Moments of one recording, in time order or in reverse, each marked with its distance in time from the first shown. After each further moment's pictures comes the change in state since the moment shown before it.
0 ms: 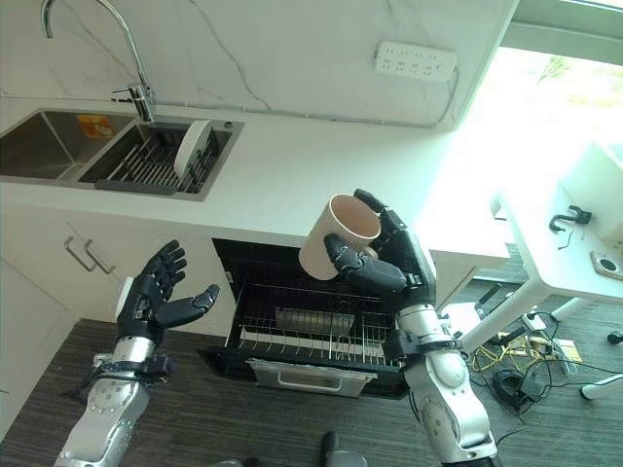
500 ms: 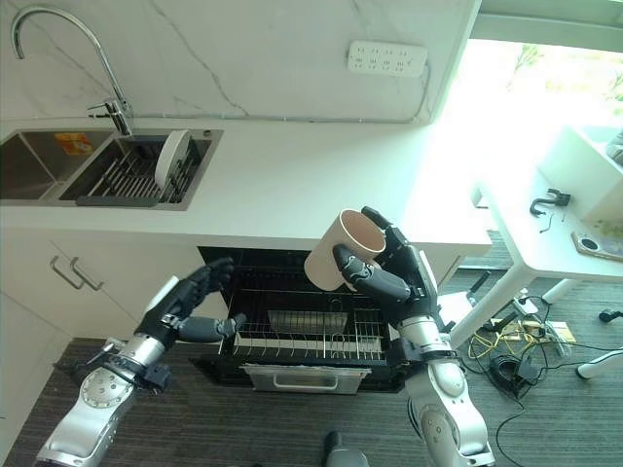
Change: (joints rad) left arm -0.072 0.166 -0.117 -0.004 0.173 0.144 -0.379; right arm 0.036 0.012 -0.002 0.046 0.062 0.006 0.011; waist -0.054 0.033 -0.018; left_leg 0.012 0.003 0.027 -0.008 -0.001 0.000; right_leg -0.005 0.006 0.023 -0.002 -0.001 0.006
